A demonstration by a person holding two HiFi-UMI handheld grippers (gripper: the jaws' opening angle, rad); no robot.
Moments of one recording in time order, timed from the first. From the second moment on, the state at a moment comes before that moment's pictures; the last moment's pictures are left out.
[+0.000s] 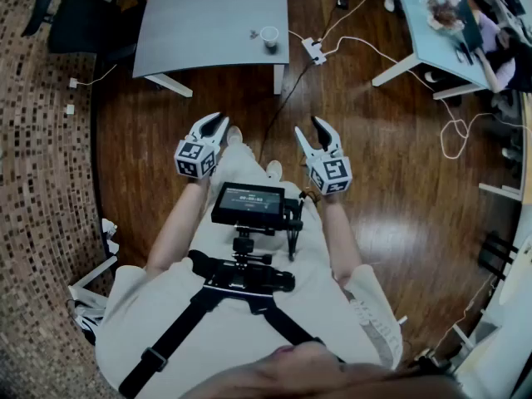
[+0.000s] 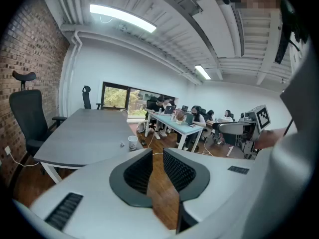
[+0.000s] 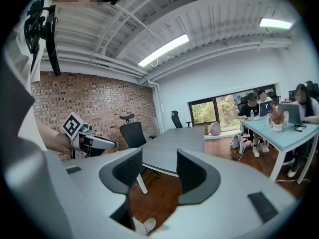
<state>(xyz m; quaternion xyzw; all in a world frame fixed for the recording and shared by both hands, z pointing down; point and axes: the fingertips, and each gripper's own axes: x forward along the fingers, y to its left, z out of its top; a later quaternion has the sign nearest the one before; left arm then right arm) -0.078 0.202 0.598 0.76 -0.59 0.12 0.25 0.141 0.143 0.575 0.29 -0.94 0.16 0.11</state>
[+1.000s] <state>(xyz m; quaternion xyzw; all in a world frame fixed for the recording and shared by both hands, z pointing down) -0.152 0.018 0.666 0.80 -0.50 0.19 0.28 0.048 -0.002 0.589 0.32 -0.92 0.17 0.14</state>
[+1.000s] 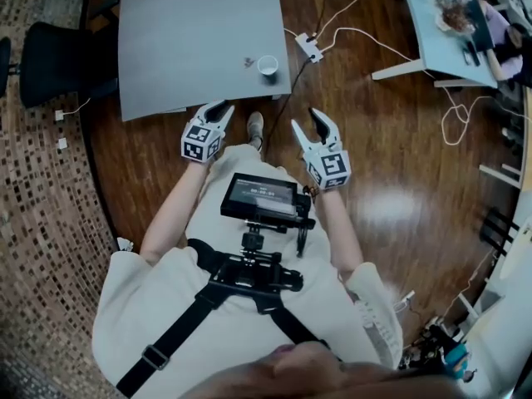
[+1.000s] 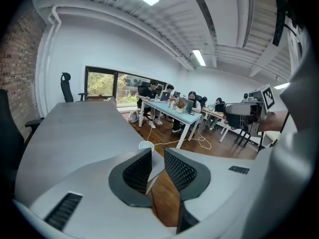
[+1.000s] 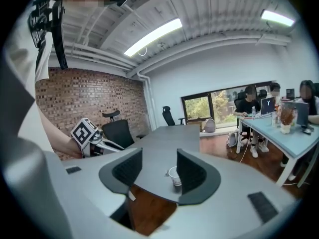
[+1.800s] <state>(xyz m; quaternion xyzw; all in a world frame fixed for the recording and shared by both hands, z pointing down) -0.146 -0.103 0.756 0.84 -0.36 0.32 0.24 0.025 -0.089 0.623 0.38 -0.89 0.18 0.15</state>
